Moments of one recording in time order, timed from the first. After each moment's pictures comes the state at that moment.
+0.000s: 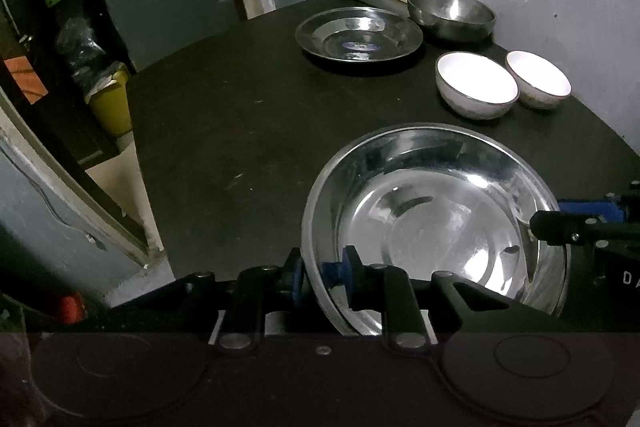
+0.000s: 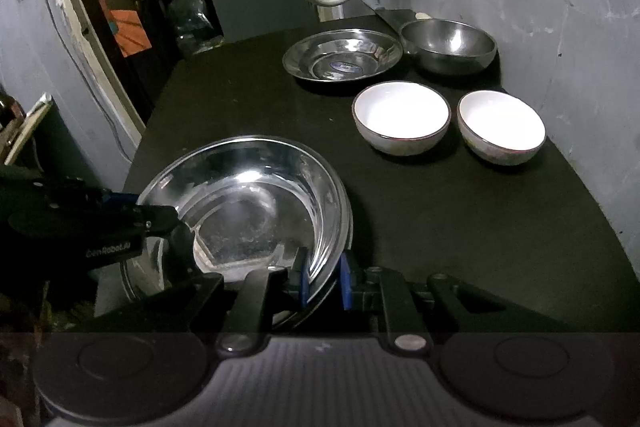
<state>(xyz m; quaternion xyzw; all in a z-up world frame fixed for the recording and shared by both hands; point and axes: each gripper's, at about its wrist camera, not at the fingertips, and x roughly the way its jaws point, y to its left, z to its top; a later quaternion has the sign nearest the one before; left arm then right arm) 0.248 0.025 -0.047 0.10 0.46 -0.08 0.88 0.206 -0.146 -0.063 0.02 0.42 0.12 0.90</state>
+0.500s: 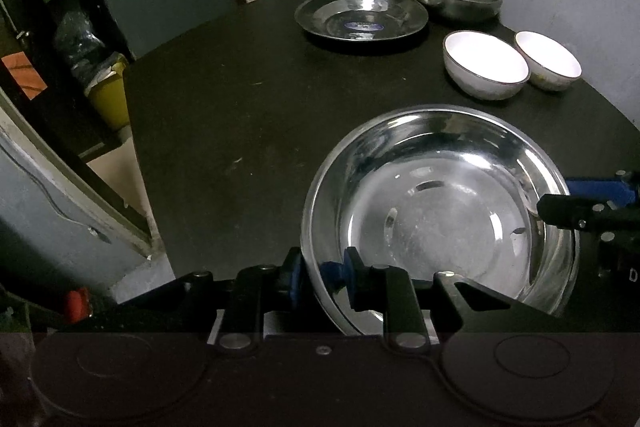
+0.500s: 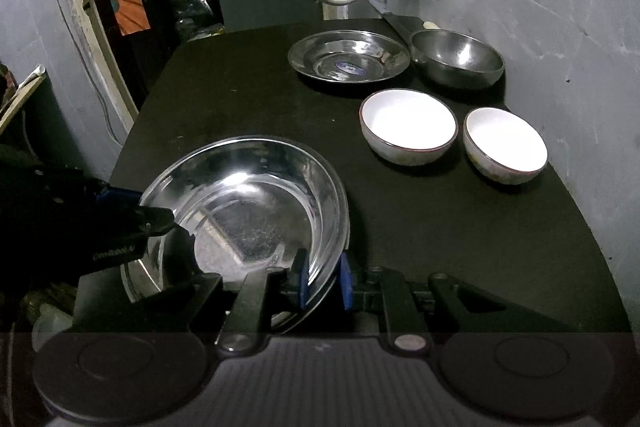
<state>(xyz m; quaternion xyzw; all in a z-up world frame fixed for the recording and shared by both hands) 0.253 0.027 -0.058 0.10 0.47 -0.07 0.87 0.208 -0.130 -0.063 -0.03 0.42 0.11 0.90</state>
